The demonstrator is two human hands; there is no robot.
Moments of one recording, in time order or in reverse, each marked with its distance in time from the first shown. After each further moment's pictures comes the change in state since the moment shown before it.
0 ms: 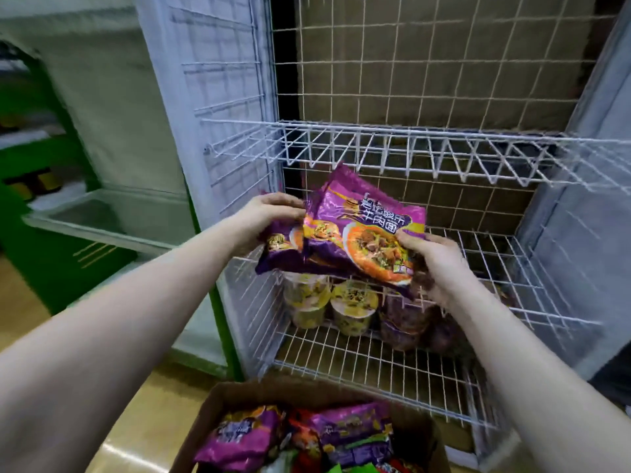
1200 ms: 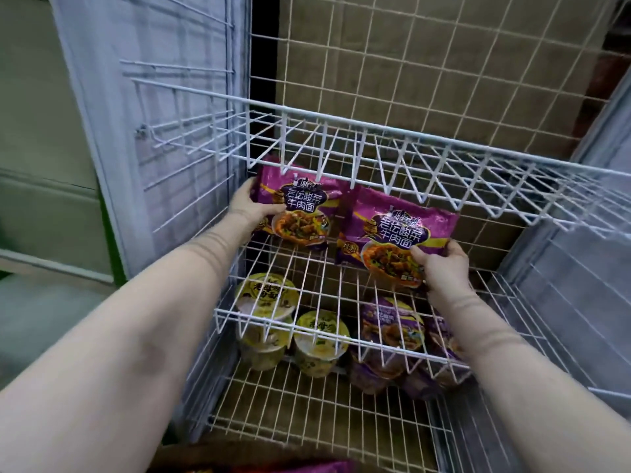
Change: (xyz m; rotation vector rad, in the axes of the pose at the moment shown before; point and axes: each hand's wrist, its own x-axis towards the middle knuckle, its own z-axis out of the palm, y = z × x) left_hand 0.183 -0.058 -0.020 -0.050 0.287 0.173; right_hand 0.128 0.021 -0.012 -0.226 0.492 -0.225
